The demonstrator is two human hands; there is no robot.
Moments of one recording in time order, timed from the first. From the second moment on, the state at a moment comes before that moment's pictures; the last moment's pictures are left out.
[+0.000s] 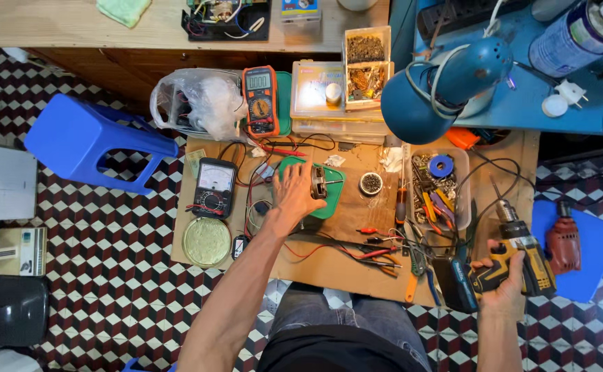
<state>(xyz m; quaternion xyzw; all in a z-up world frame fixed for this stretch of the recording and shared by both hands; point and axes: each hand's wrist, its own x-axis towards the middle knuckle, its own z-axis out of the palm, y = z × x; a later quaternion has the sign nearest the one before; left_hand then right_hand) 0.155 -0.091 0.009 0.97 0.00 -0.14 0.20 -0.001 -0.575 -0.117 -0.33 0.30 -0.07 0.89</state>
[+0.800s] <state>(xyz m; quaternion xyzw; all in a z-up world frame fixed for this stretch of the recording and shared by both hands) 0.149 -0.079 -0.015 0.95 -0.05 -0.06 0.31 0.012 -0.542 -0.070 -0.79 0.41 0.01 0.46</state>
